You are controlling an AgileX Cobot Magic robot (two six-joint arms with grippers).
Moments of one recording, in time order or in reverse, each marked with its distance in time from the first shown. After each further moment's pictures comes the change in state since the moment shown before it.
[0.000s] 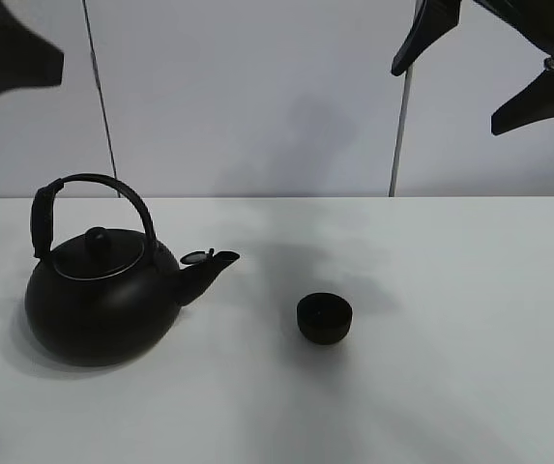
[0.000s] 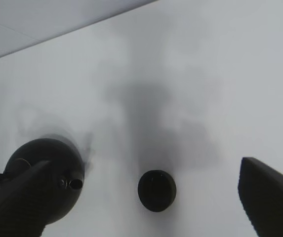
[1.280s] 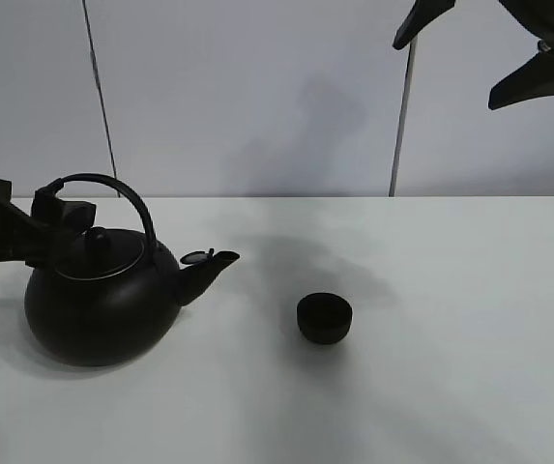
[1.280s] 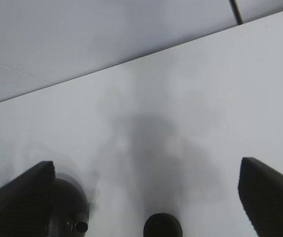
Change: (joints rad) left arm 0.116 0.630 0.218 0.121 -0.904 0.026; right arm 0.000 0.000 0.000 0.004 -0.134 0.001
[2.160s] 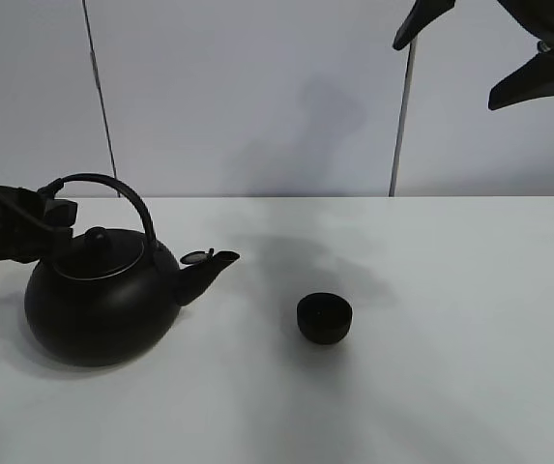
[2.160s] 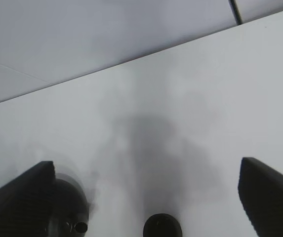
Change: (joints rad) left arm 0.018 0.032 -0.037 -0.017 0.027 -0.003; right arm 0.000 0.001 0.000 0.000 -0.002 0.000
